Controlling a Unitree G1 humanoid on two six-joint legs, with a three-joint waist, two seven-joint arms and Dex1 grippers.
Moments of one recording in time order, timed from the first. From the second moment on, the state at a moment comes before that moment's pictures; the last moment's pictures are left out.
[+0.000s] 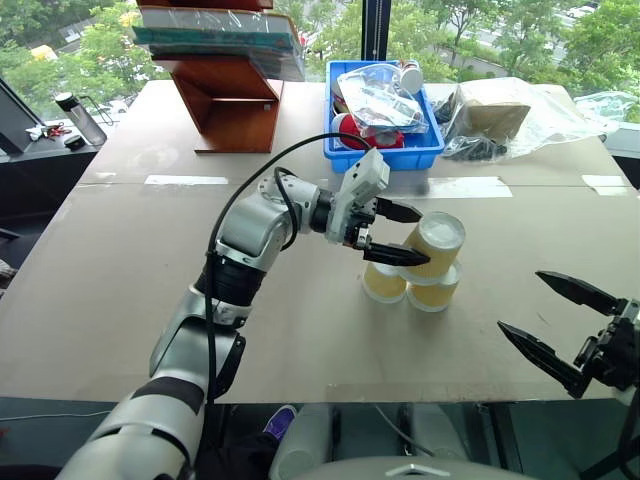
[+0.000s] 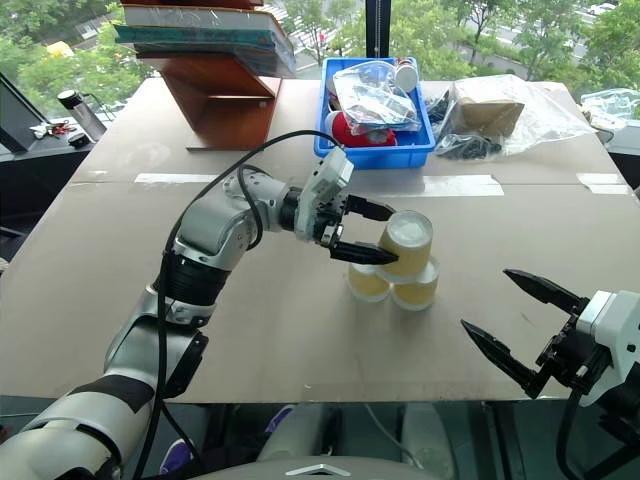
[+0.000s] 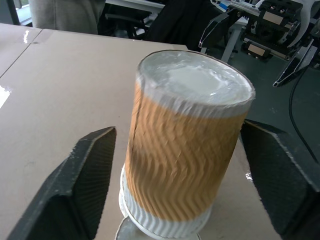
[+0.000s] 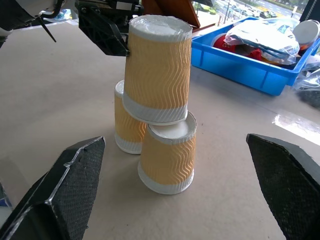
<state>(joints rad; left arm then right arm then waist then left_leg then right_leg) -0.89 0.39 -0.28 0.13 -0.44 0.62 -1.33 0.59 -0.64 -0.60 -0.83 0.77 0.31 0.80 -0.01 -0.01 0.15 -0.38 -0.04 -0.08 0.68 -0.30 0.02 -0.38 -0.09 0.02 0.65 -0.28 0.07</state>
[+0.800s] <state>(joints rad) -0.09 0.60 0.18 -0.47 -0.64 0.67 -0.99 0.58 -0.65 -0.59 -0.54 0.64 0.21 0.96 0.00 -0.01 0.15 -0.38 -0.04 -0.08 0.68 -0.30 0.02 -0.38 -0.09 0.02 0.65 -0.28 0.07</state>
